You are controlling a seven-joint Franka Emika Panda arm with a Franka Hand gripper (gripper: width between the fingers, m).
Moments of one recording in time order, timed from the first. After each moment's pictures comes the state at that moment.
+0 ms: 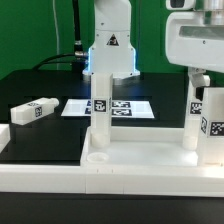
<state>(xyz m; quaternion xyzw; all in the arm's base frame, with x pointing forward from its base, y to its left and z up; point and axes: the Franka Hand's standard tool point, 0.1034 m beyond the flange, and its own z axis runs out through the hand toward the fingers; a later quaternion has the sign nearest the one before) 0.641 0.109 0.115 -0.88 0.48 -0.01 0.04</state>
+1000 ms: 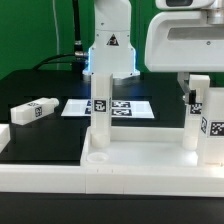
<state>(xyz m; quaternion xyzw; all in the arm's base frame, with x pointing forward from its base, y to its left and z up) 0.644 0.105 0.116 -1.00 0.08 -0.03 0.03</state>
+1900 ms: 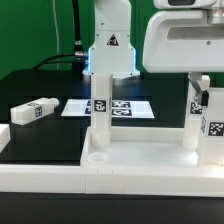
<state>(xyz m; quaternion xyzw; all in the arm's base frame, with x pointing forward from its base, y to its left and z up) 0.644 0.102 0.116 -1.00 0.06 -0.03 0.02</state>
